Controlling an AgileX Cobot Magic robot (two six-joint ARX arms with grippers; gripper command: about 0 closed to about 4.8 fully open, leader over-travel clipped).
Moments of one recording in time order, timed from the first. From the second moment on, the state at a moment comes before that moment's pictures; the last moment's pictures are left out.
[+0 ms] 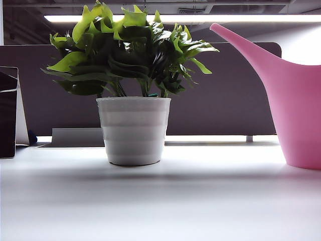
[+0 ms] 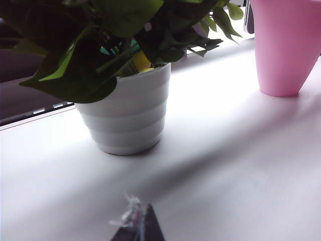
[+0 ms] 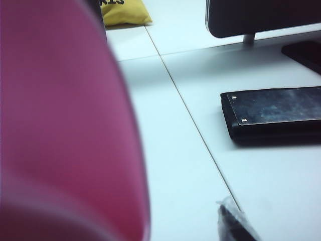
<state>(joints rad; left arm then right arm) -0.69 0.00 0.01 -0.05 -0.11 0.10 -0.32 1.39 0.41 0.78 -0.11 0.05</state>
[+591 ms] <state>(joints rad) -0.69 0.00 0.01 -0.05 -0.11 0.10 -0.32 1.42 0.44 0.78 -0.12 0.04</state>
